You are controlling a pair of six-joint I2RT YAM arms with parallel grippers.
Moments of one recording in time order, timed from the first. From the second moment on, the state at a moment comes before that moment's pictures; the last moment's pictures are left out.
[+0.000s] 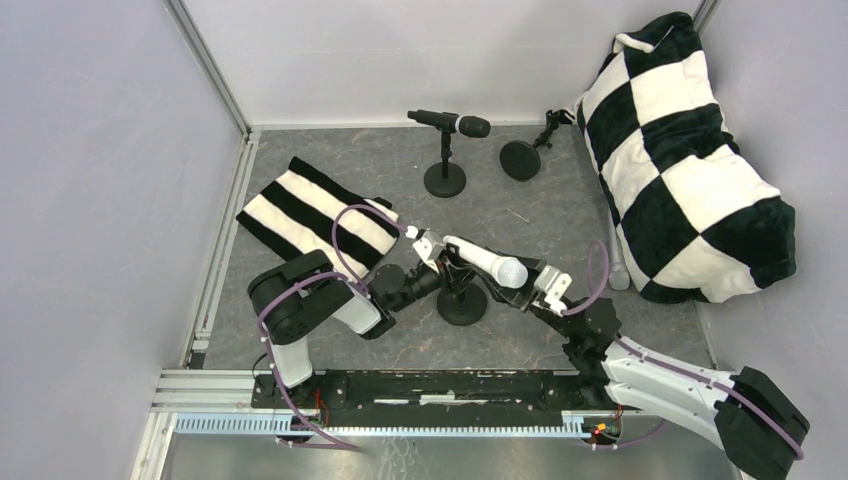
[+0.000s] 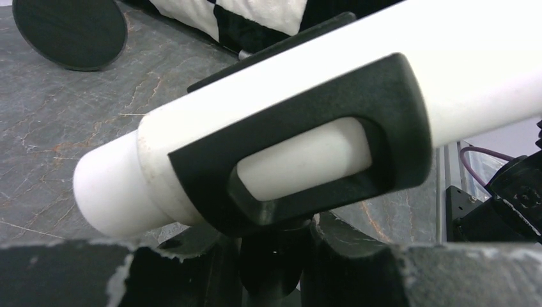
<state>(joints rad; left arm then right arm) -0.94 1.81 0.48 1.49 0.11 -0.32 0.84 0.81 0.10 1.16 -0.17 -0.22</state>
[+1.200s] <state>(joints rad) -0.94 1.81 0.47 1.47 -0.01 -0.11 0.84 0.61 0.77 -0.42 -0.01 0.12</state>
